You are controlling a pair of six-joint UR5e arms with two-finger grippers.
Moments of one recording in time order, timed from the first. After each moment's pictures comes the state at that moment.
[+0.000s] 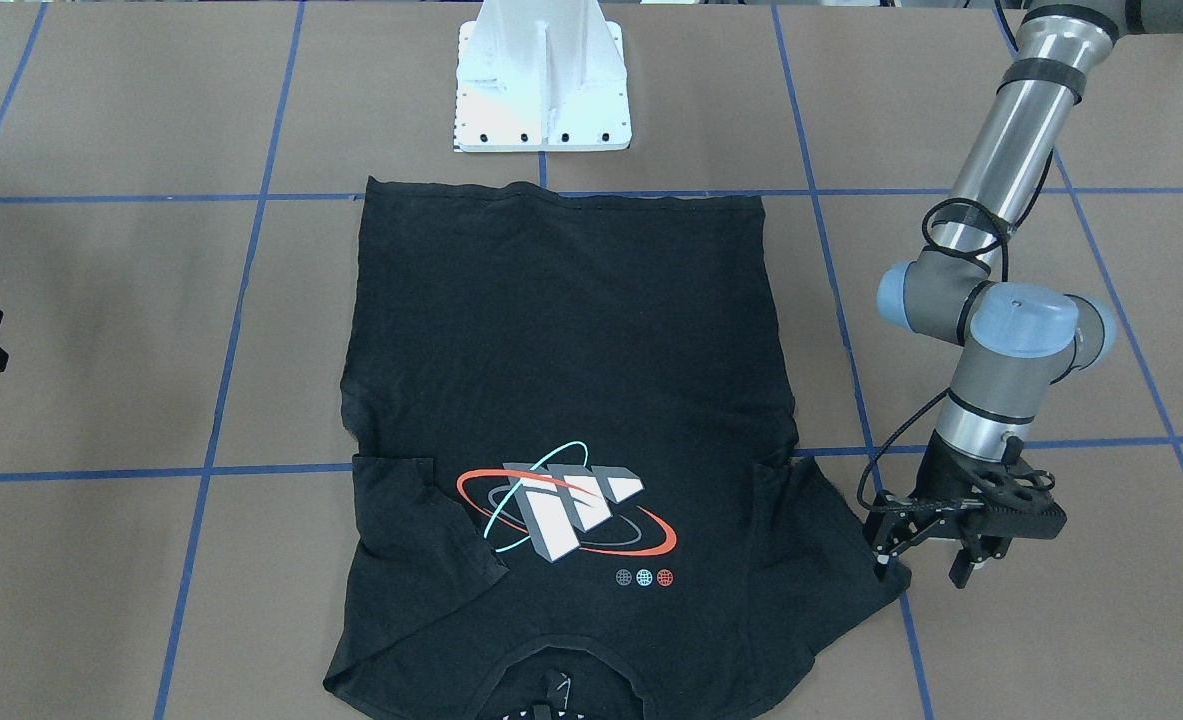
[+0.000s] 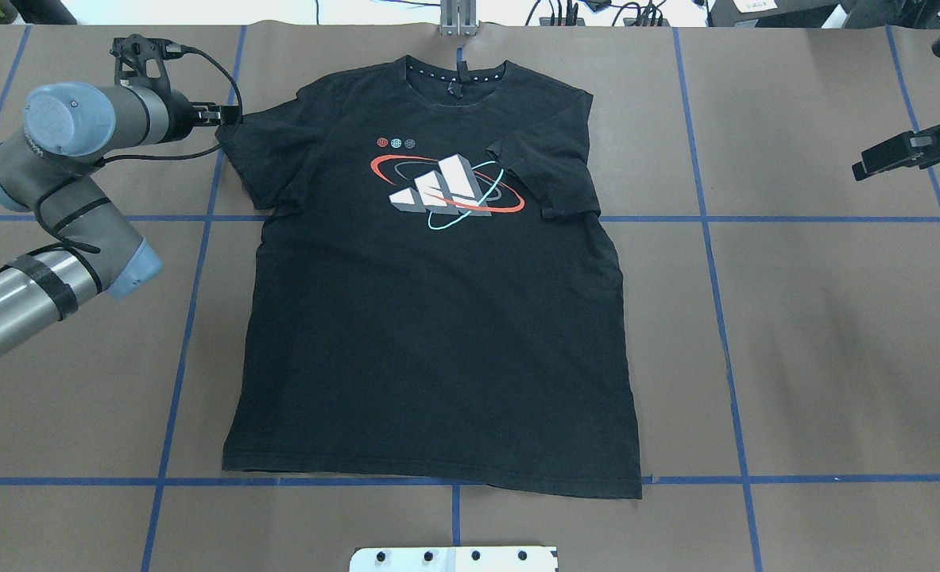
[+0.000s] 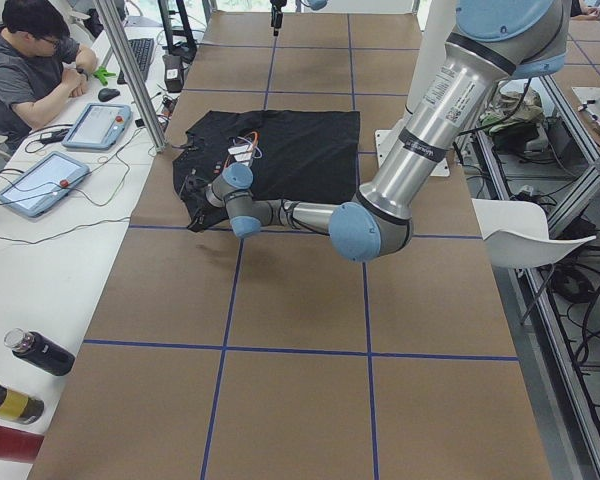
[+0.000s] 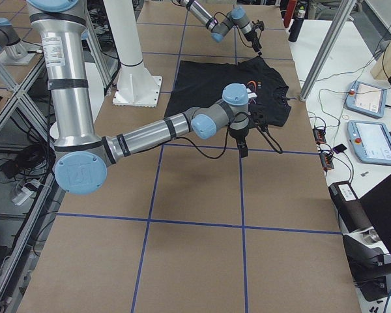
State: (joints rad) left arm -0.90 -2.15 -0.99 -2.67 -1.65 -0.96; right arm 1.22 -1.48 1.82 -1.30 2.22 0.46
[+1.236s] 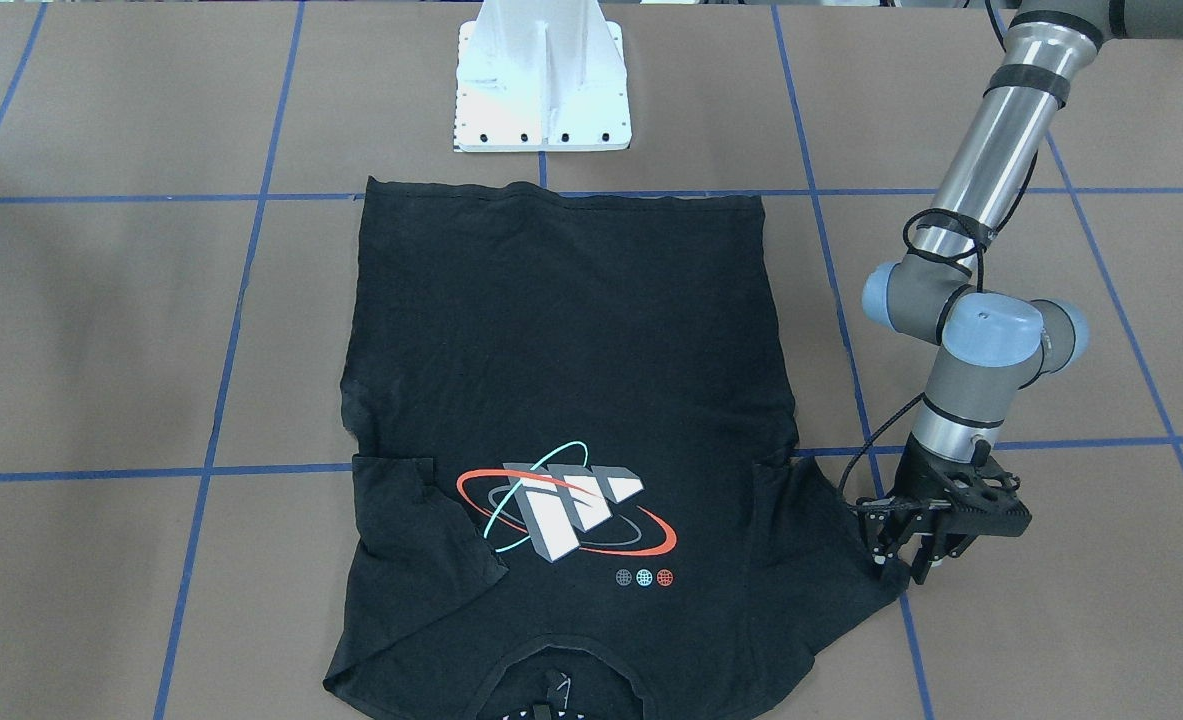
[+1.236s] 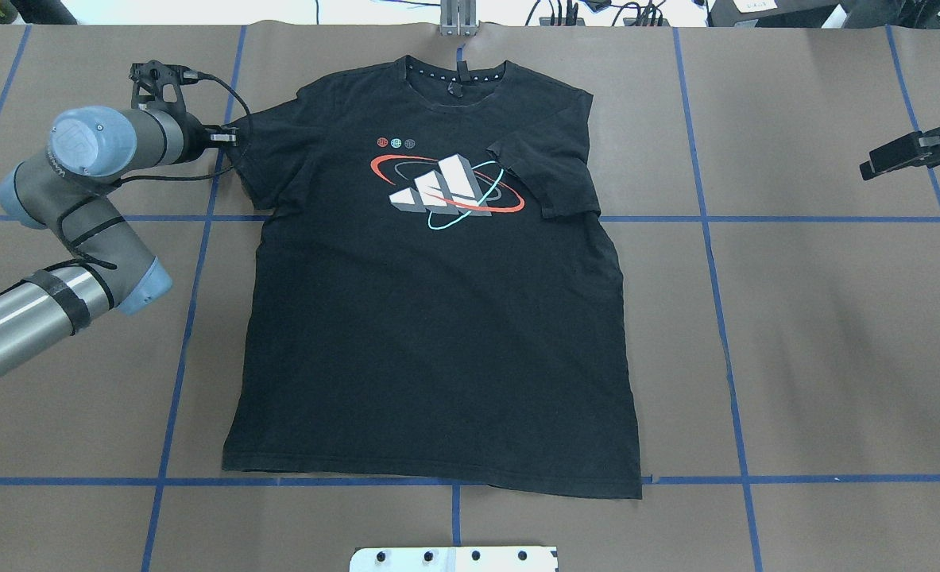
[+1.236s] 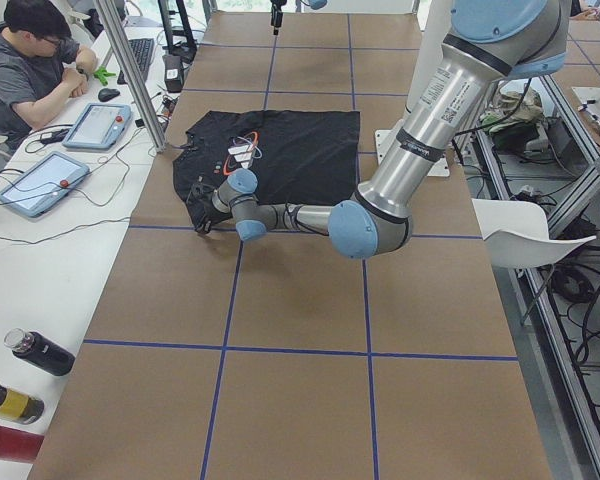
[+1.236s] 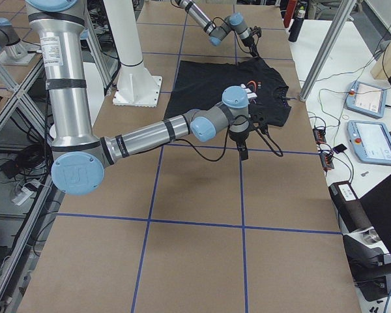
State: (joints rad) left arm -0.86 -2.15 -0.95 -2.67 -1.63 -0.96; right arm 1.22 -1.48 1.81 -1.30 2.22 0.45
